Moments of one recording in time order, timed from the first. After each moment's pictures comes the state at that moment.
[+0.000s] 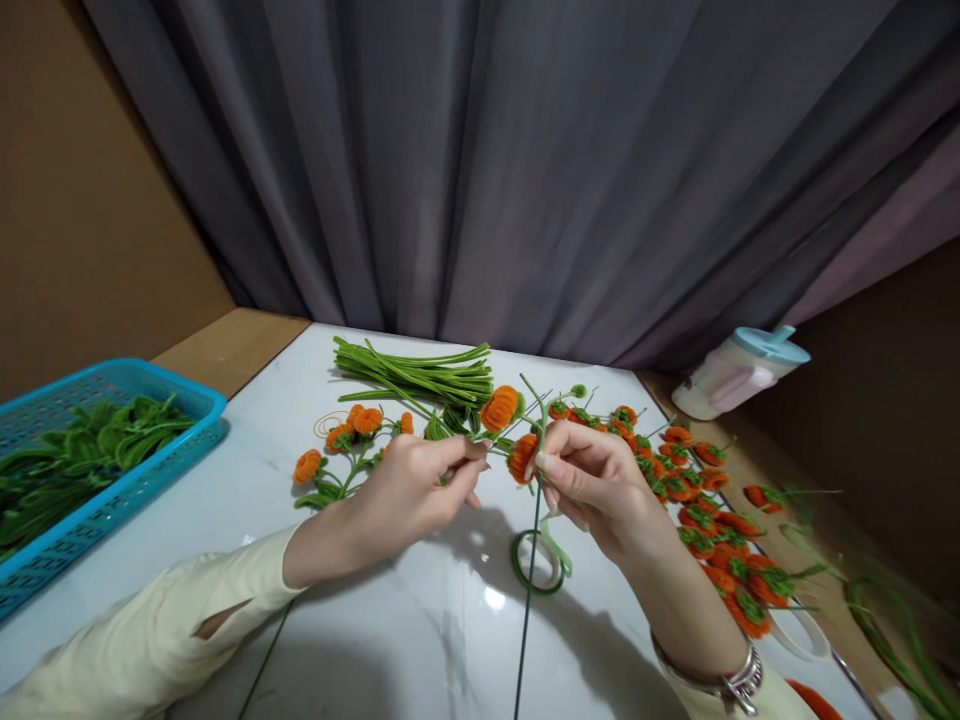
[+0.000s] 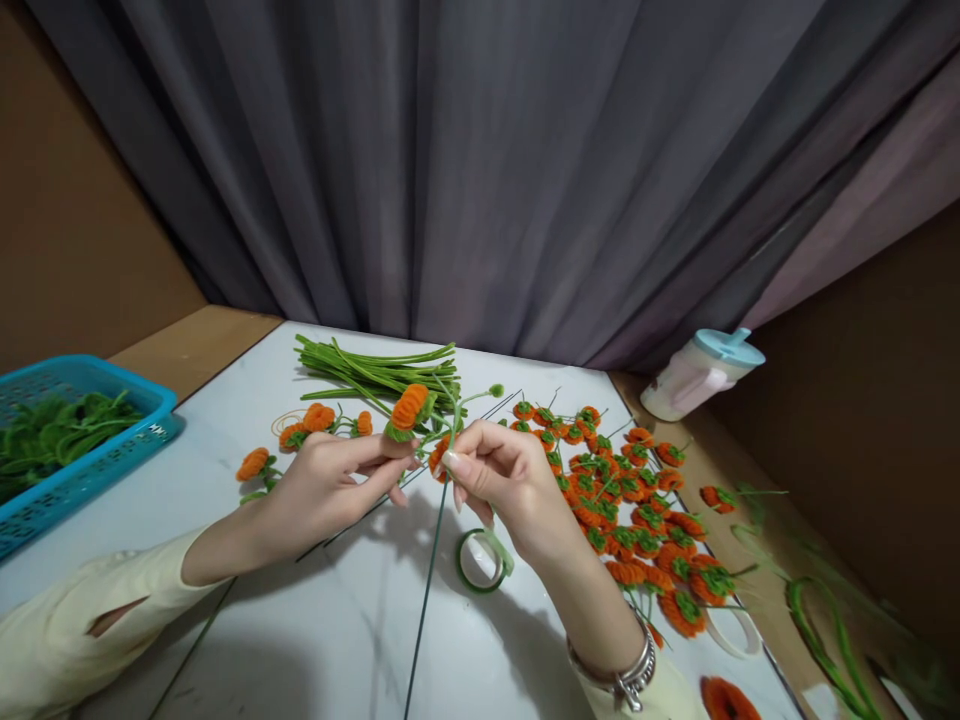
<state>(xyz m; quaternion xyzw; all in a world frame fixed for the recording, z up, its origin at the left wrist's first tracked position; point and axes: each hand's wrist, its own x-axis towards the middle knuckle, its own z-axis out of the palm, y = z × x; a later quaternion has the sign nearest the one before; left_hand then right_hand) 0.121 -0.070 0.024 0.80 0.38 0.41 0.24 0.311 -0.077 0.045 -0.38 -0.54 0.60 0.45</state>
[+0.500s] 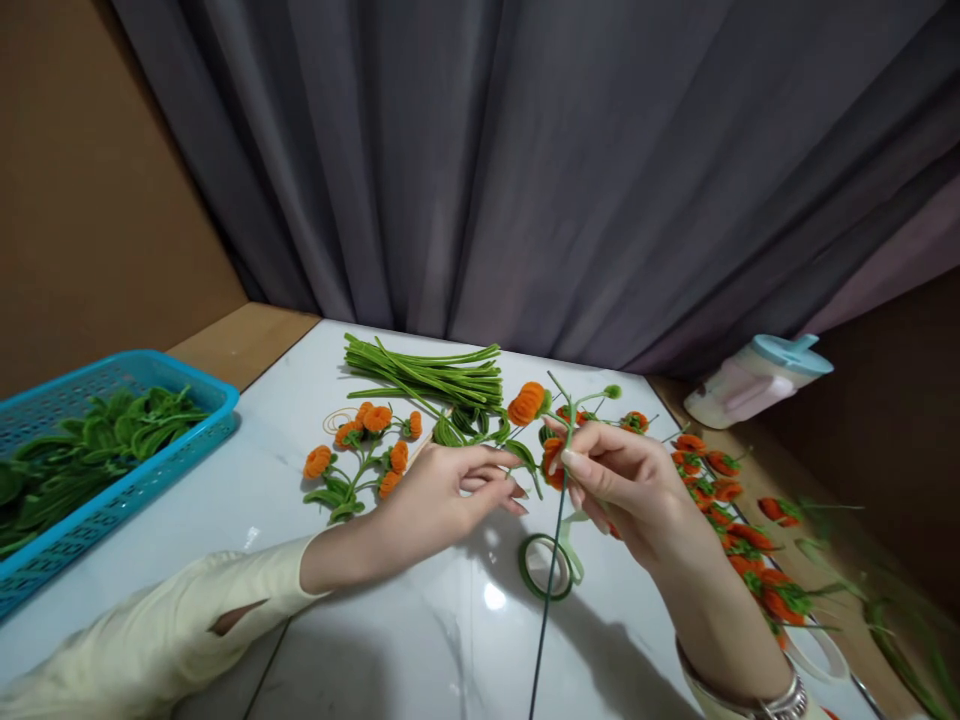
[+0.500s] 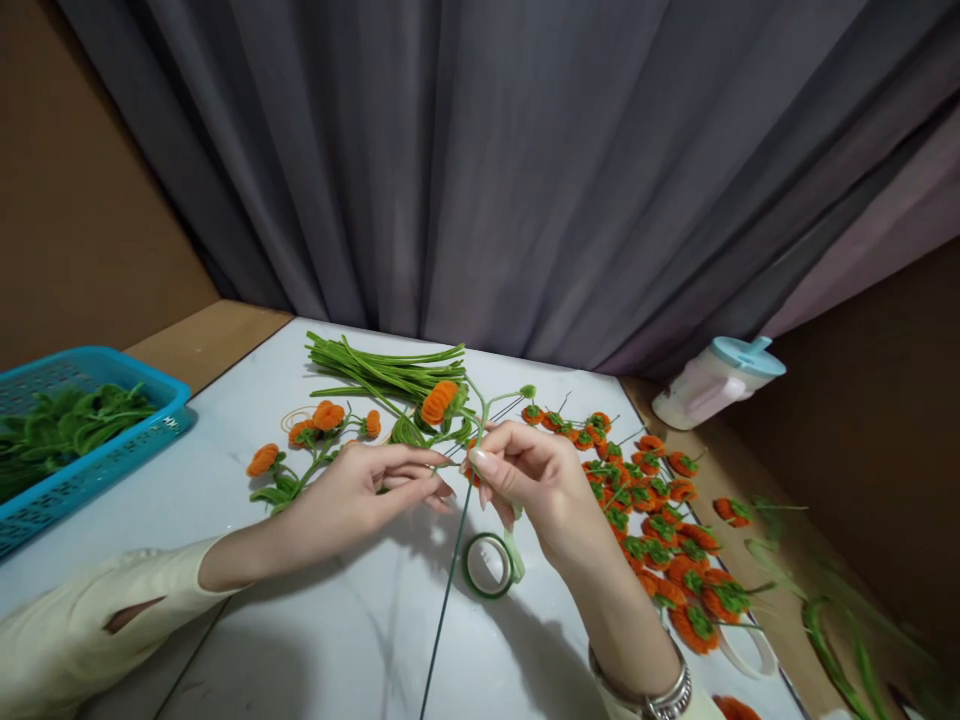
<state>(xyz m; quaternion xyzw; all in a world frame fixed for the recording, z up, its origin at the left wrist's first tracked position) 0.132 -0.075 0.031 0.67 0.40 0.37 0.51 0.321 -0.075 0.050 -0.41 -0.57 0.56 0.45</state>
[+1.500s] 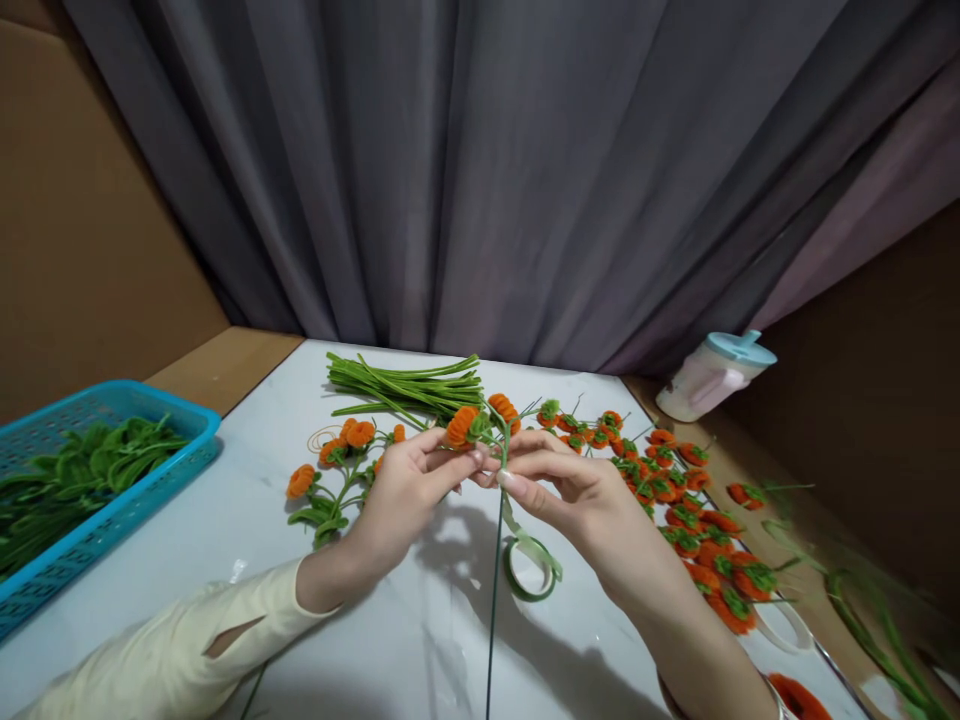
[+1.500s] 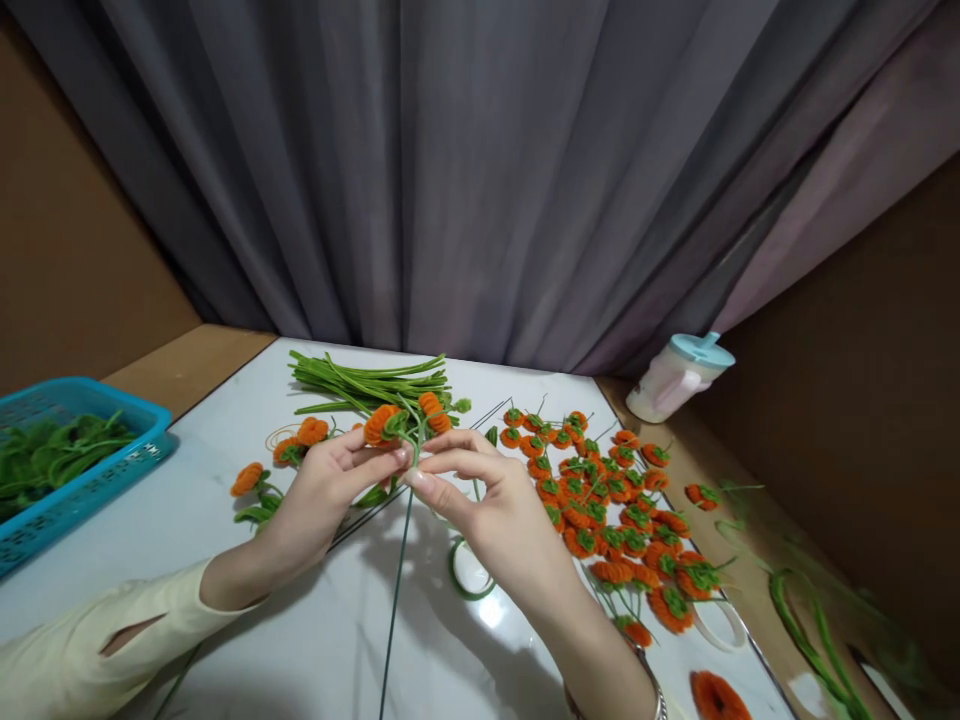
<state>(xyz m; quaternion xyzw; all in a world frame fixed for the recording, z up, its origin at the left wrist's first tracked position) 0.139 -0.076 0.028 0.47 0.37 0.50 0.62 0.306 -0.098 0.062 -0.43 -0.62 0.49 0.43</state>
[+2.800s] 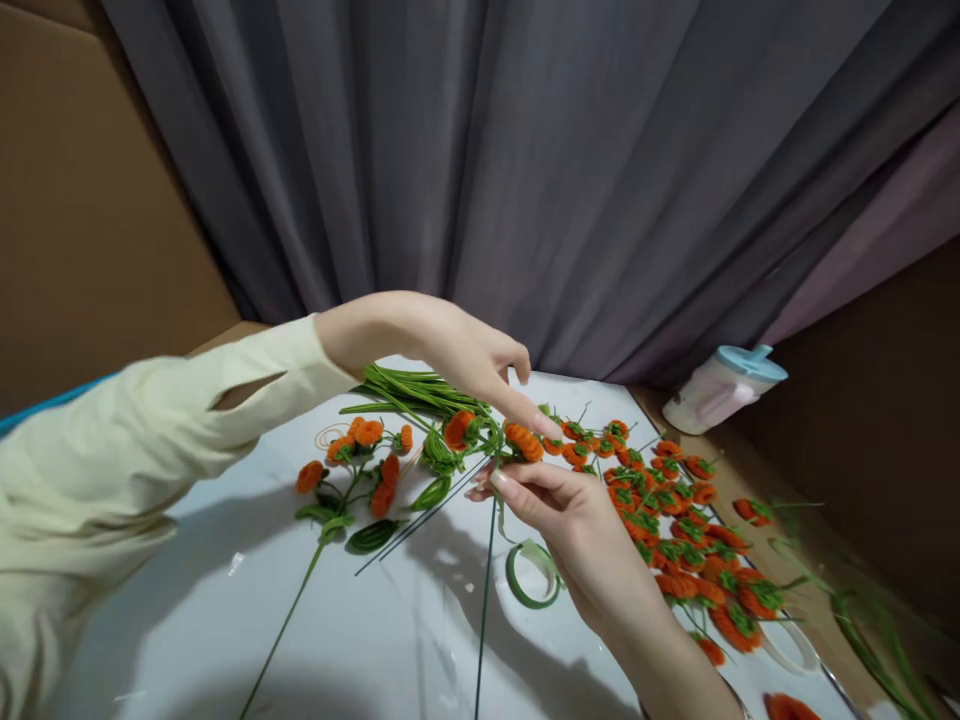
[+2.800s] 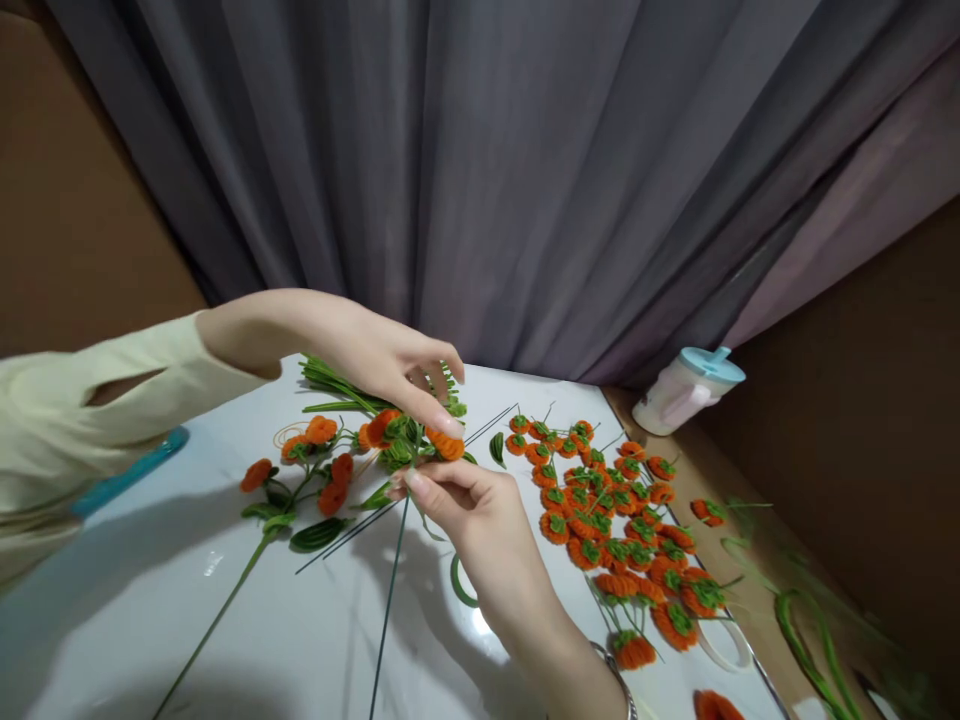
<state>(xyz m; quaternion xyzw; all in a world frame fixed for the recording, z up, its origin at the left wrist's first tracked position) 0.136 0.008 0.164 0.80 0.41 0.08 0.44 0.282 -0.103 0.052 -0.46 -0.51 0.58 0.44</state>
